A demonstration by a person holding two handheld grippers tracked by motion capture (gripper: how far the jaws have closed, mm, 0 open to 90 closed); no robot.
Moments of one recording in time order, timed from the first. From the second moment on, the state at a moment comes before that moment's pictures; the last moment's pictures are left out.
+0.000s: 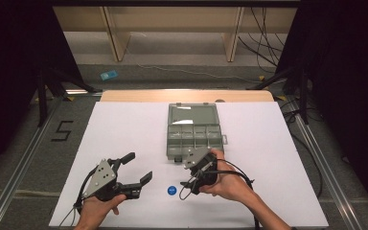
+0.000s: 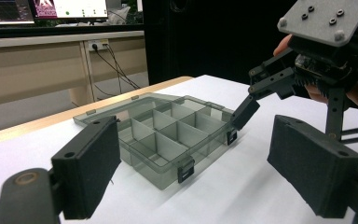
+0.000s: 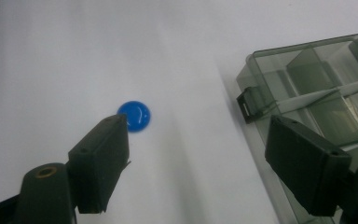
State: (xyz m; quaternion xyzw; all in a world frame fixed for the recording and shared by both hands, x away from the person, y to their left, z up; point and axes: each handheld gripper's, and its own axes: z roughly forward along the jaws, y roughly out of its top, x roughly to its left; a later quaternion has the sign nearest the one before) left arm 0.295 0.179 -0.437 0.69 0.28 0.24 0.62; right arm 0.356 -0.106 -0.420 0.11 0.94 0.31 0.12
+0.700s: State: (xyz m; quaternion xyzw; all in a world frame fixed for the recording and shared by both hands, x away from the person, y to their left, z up) left arm 0.295 0.179 -0.437 0.69 0.28 0.25 0.62; right arm 0.358 -0.068 -0.441 0.07 0.96 0.26 0.07
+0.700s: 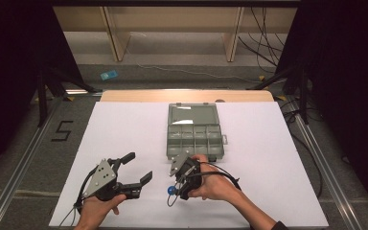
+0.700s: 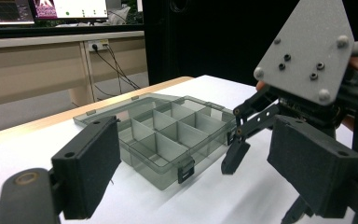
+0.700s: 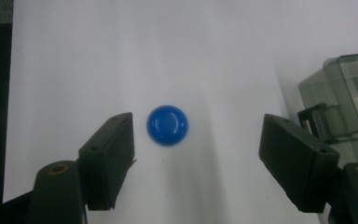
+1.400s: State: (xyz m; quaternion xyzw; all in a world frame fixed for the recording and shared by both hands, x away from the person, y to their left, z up) left arm 0.295 0.179 -0.437 0.68 0.28 0.25 0.63; right arm 0.356 -0.046 -0.455 0.03 0.97 0.22 0.05
